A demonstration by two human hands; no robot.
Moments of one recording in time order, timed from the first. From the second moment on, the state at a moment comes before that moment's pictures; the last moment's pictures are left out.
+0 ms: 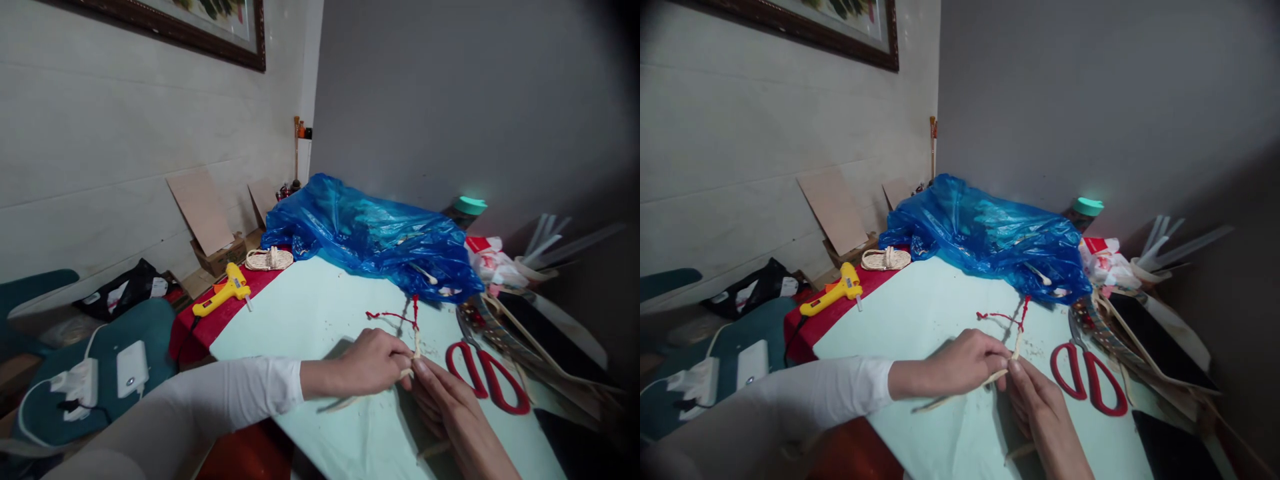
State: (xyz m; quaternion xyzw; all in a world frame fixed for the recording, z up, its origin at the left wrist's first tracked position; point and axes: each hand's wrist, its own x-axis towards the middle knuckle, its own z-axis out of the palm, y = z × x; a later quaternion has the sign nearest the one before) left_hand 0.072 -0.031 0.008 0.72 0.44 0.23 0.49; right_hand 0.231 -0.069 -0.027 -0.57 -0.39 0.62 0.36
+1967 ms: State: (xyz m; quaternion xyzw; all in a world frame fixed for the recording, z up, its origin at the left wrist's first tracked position) left_hand 0.081 -0.035 -0.008 0.45 0.47 0.29 0.70; right_hand 0.245 -0.087 -0.025 -0.43 -0.87 -0.06 0.22
